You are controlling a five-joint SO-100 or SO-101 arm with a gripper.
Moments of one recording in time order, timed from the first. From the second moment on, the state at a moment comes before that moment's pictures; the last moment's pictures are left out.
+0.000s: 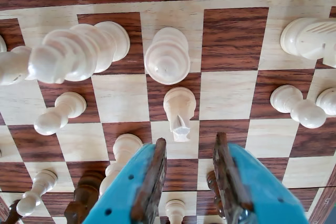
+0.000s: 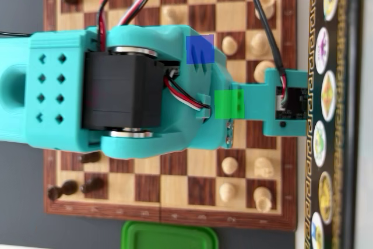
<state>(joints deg) 1.4 61.3 52.8 83.8 91.1</state>
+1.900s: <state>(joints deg) 6.2 165.1 140.5 66.1 91.1</state>
